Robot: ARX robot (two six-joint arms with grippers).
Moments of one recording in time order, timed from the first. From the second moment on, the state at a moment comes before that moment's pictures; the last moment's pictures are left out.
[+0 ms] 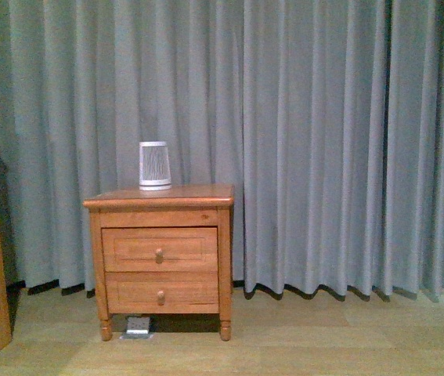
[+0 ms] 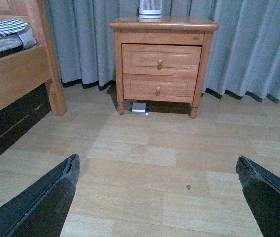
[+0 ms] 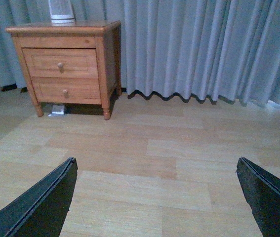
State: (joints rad) left arm 0.00 0.00 0.01 0.00 0.00 0.00; right arm 0.00 0.00 0.01 0.00 0.00 0.00
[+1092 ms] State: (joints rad) left arm 0.00 0.00 0.01 0.00 0.00 0.00; right arm 0.00 0.00 0.01 0.00 0.00 0.00
